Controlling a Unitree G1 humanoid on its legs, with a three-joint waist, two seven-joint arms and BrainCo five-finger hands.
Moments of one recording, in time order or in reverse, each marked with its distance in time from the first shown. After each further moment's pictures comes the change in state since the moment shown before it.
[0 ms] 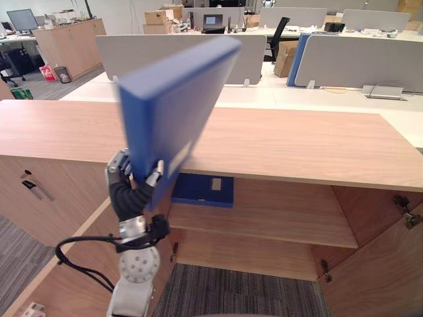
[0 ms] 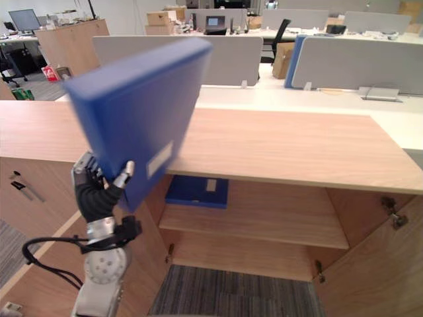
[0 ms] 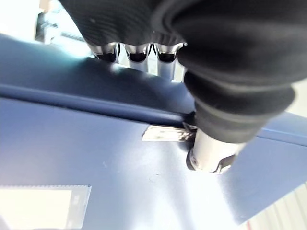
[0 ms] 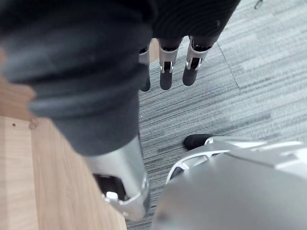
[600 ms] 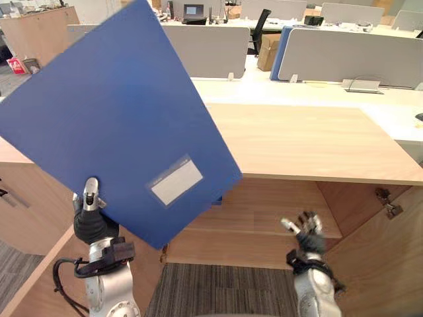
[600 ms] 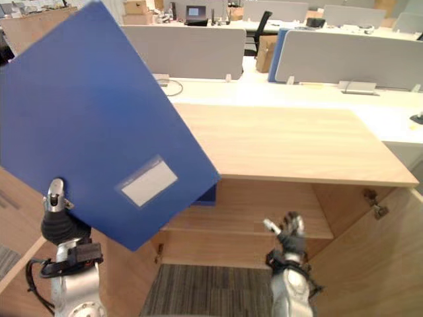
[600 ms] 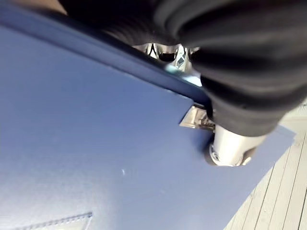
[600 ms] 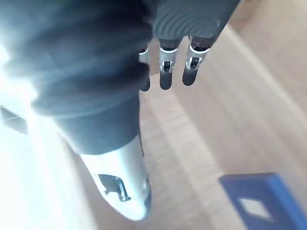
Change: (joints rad) left arm 0.209 -0.111 0.192 -0.103 -0.541 0.010 -0.302; right arm 0.143 0.128 0.224 -1.293 0.350 -0.112 0.077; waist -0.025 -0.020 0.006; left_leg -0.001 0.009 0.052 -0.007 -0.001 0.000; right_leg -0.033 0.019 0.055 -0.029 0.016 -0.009
